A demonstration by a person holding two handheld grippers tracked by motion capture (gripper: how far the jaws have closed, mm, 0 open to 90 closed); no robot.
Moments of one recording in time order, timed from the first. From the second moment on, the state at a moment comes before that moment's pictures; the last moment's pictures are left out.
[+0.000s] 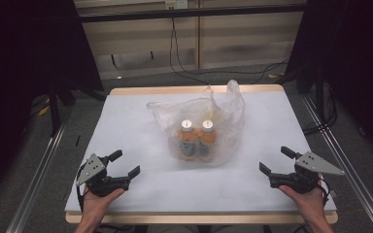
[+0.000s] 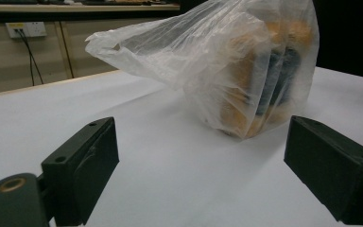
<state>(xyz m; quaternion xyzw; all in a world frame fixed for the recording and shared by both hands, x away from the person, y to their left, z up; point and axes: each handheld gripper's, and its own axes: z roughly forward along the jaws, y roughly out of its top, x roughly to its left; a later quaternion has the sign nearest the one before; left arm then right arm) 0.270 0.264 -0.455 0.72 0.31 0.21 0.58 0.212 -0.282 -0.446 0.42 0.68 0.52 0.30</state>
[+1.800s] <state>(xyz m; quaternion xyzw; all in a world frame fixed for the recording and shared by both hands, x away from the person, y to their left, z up) 0.334 0.218 -0.427 0.77 0.29 0.14 0.55 0.293 -0.269 -0.423 0.42 0.73 0.50 0.22</state>
